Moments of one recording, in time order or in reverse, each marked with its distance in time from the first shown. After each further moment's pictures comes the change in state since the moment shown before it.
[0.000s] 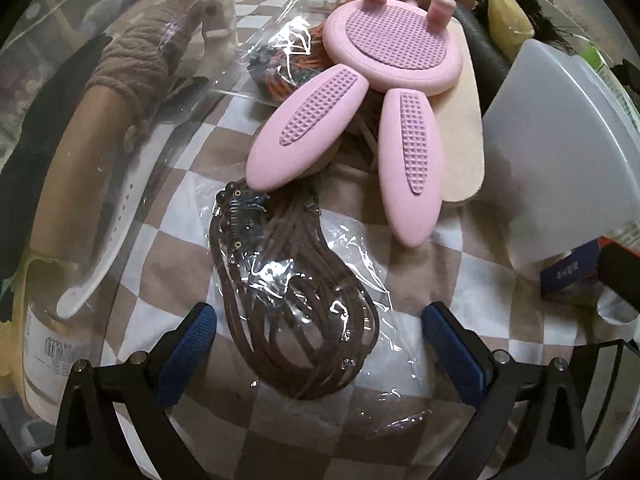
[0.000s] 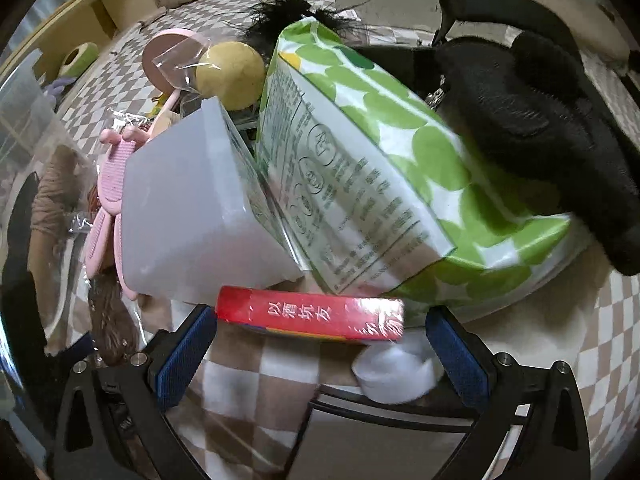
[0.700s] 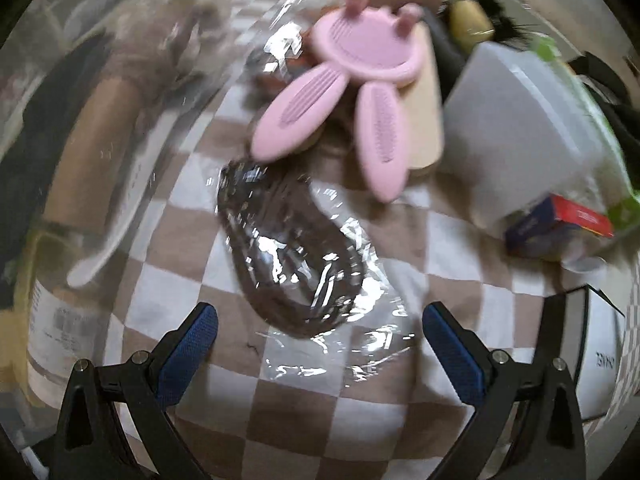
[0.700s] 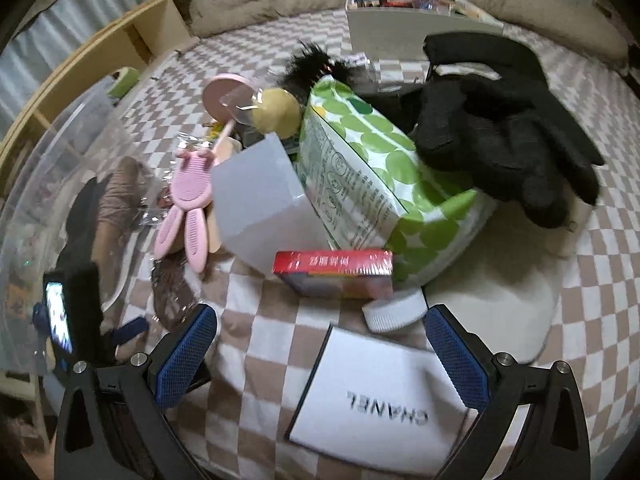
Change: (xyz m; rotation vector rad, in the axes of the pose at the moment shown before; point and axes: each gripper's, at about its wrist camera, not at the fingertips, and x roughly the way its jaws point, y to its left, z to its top) left arm -0.022 0.003 -0.010 0.026 0.028 -0.114; right arm -0.060 -0.006 -0.021 -0.006 -0.077 0.109
